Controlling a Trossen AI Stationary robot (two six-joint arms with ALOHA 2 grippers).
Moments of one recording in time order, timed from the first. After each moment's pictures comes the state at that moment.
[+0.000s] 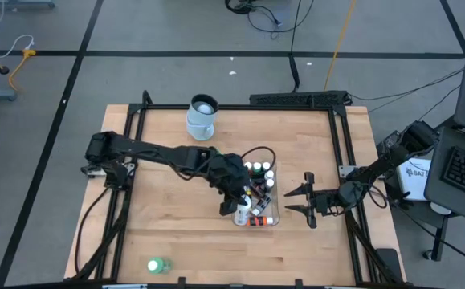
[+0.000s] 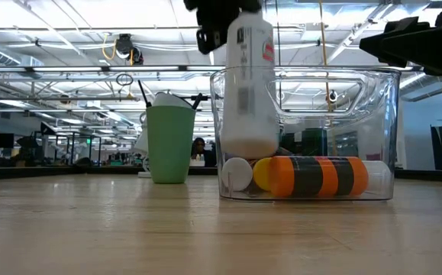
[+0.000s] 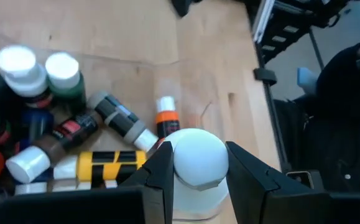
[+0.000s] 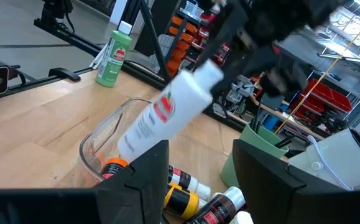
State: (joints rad) left arm -0.10 1.77 1.52 -0.50 0.28 -0.27; right arm 0.64 1.11 0.07 1.04 0.55 -0.43
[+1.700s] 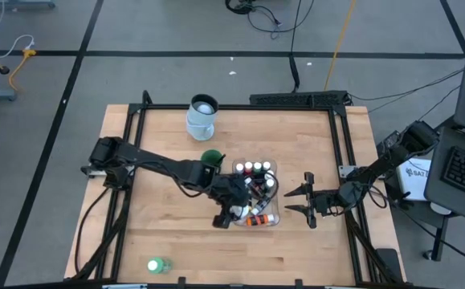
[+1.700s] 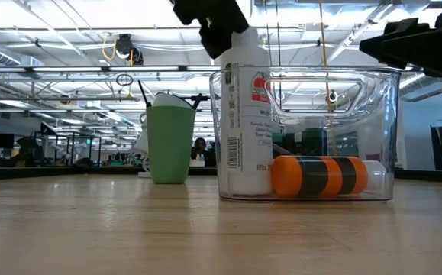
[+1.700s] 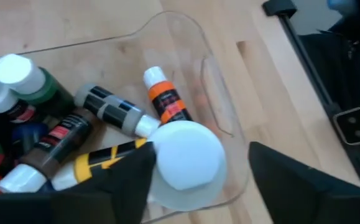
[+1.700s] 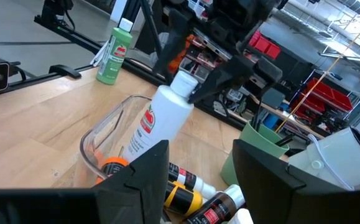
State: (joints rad) left arm -0.20 1.86 1.52 -0.62 0.19 0.00; right arm 0.64 1.11 0.07 1.04 0.55 -0.43
